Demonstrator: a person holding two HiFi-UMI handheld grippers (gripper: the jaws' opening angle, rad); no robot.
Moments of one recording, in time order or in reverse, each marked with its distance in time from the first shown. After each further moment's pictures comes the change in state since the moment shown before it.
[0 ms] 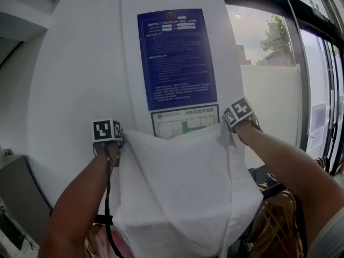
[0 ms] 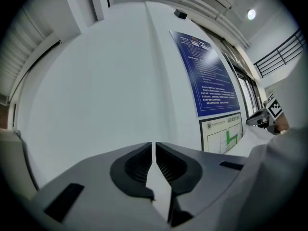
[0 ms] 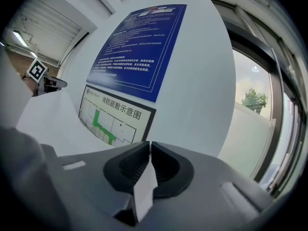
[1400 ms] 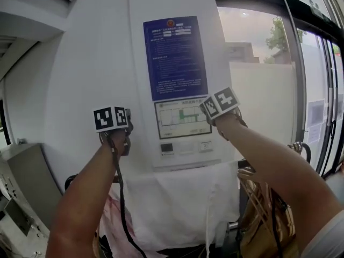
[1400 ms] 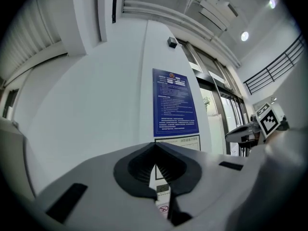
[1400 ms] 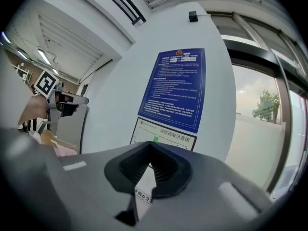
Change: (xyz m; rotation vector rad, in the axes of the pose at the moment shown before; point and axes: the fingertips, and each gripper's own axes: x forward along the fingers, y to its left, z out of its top) left arm -0.176 -0.086 0.029 -0.071 -0.141 -0.125; right arm -0.161 0.129 0.043 0.001 -0.192 0.192
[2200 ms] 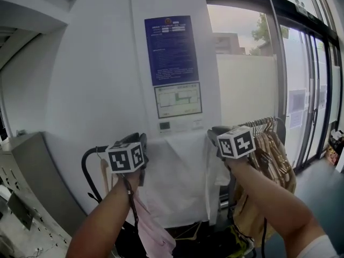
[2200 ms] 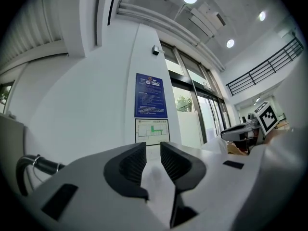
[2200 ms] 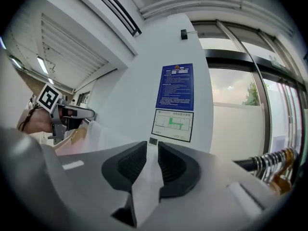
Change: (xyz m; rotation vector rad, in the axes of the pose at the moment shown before) left arm -0.201 -0.064 -0.119 0.037 0.003 -0.159; right arm -0.194 0.160 -0.118 0.112 -0.062 -0.070
